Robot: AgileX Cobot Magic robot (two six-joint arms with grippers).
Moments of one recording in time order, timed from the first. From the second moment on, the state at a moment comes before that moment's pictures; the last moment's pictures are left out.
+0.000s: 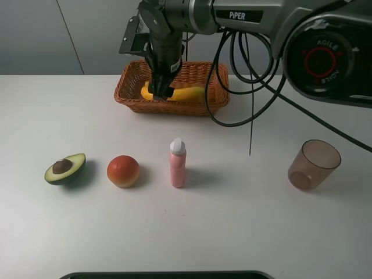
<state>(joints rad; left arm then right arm) -0.20 0.00 -0.51 0.09 1.08 -0.05 0.72 2.38 -2.04 -0.35 0.95 -0.48</state>
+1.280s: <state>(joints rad) -0.20 0.00 -0.51 0.09 1.08 -0.05 0.70 0.60 -0.79 -0.14 1.16 0.11</state>
